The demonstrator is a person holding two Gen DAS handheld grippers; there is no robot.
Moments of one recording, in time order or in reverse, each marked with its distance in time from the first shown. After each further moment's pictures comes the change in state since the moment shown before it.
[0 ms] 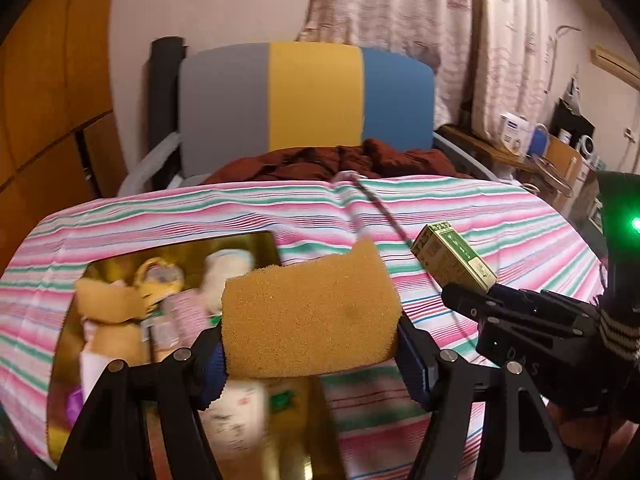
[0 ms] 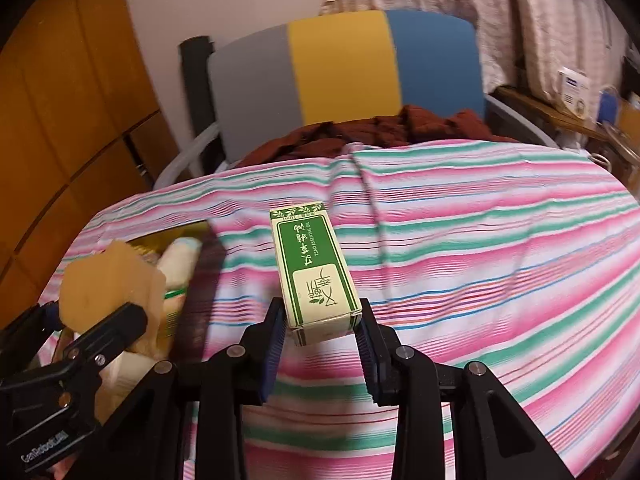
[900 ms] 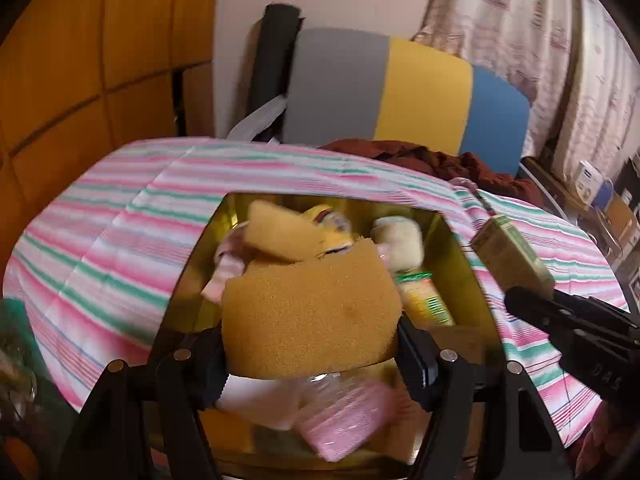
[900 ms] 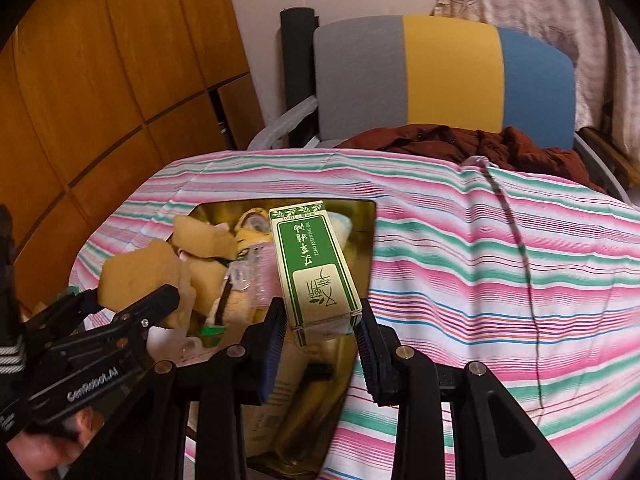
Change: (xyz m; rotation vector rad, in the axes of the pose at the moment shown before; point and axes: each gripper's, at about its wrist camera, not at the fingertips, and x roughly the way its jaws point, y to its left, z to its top) left arm -0.021 0.143 -0.050 -0.252 0.046 0.174; right arm 0.009 0.128 -0.008 -0.208 0.054 0.182
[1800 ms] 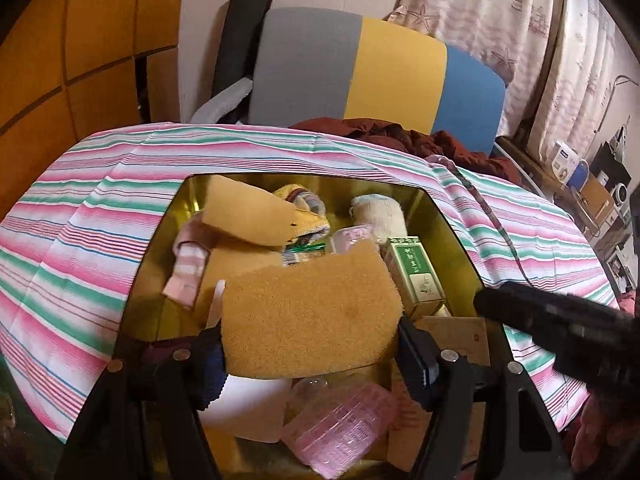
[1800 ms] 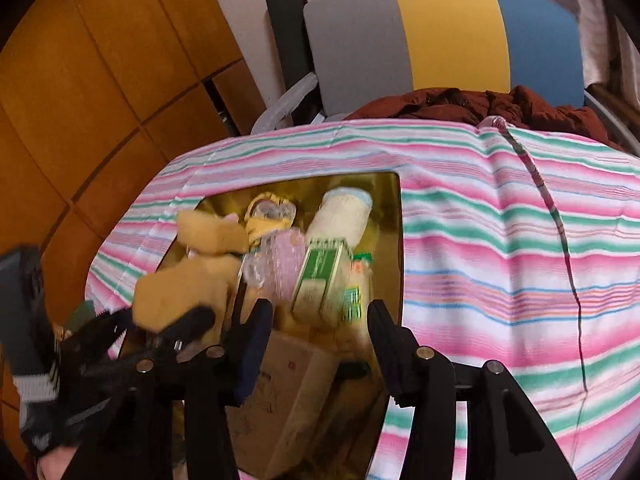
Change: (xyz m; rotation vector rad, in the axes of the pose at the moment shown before) left arm 0.031 -0.008 0.004 0.069 0.064 -0.129; right arm 0.026 0.000 0.001 0.105 0.088 0.069
